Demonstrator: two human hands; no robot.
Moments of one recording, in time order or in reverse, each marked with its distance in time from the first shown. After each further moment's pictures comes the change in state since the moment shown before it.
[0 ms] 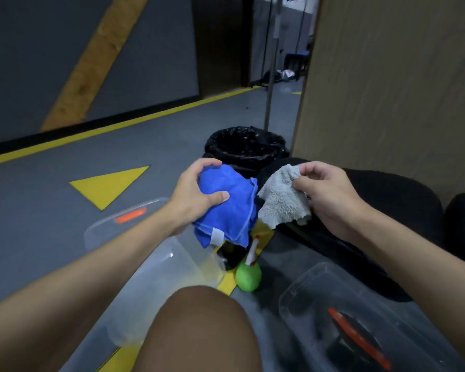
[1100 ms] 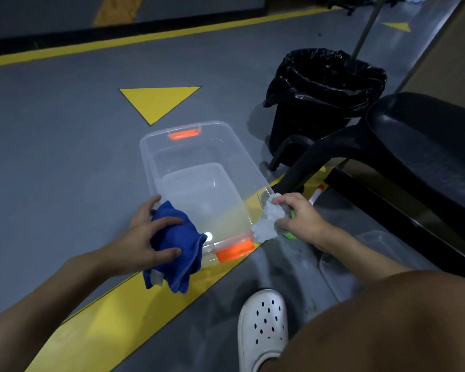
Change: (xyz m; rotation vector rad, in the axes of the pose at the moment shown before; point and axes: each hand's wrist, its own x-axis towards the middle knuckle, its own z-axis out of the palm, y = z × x) left_hand -0.200 -0.171 -0.142 0.593 -0.315 -0.409; right_hand 0.001 0.208 0.117 -0.733 -0.519 0.097
